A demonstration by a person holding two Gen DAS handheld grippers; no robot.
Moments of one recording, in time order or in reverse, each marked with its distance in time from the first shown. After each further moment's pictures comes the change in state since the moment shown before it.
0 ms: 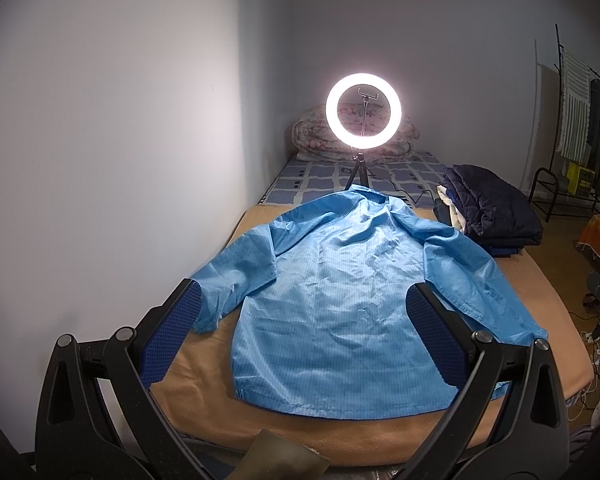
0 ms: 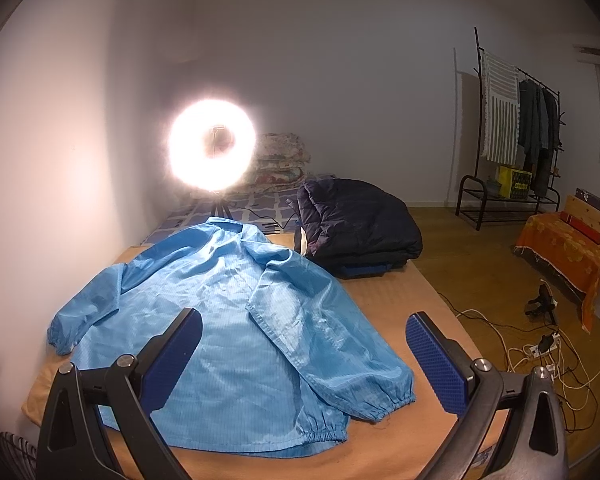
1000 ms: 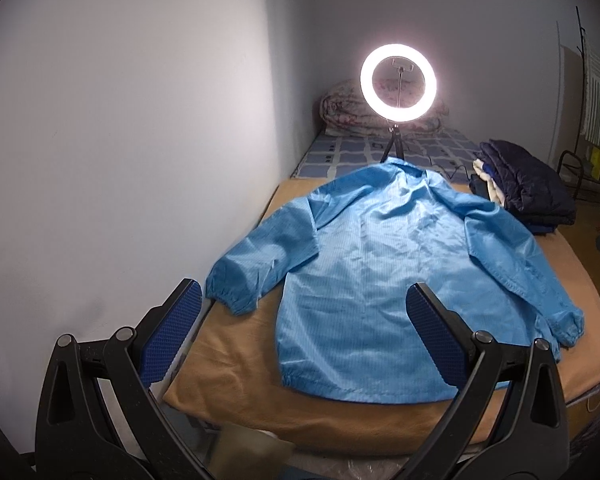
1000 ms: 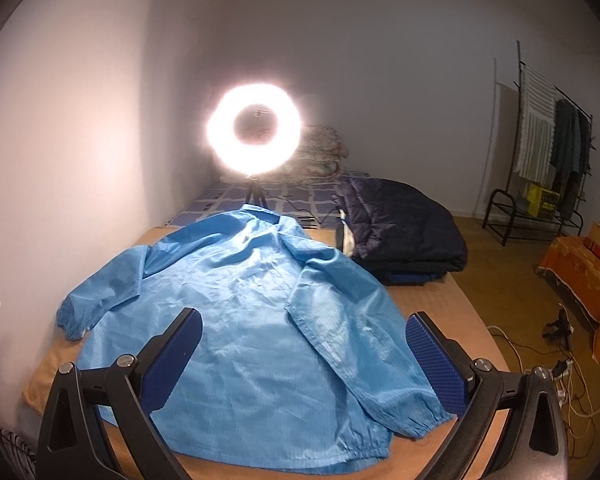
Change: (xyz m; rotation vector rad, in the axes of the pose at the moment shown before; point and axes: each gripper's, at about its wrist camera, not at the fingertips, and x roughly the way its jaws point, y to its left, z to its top) left arm 0.041 0.055 -0.027 -0.004 0.087 0.084; right arm 0.040 0.073 0.007 -0.116 0.026 0.078
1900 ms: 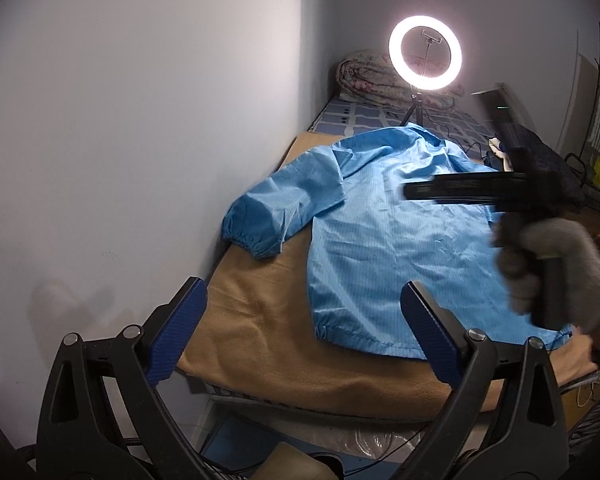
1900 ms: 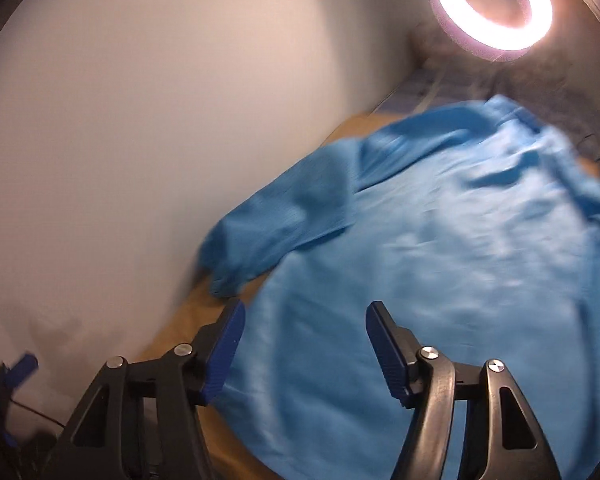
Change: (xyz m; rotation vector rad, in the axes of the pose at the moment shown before) left arm 0.034 0.066 -0.059 -0.091 0.118 -0.030; right arm 0.200 0.243 -0.012 -0.124 0.439 0.735
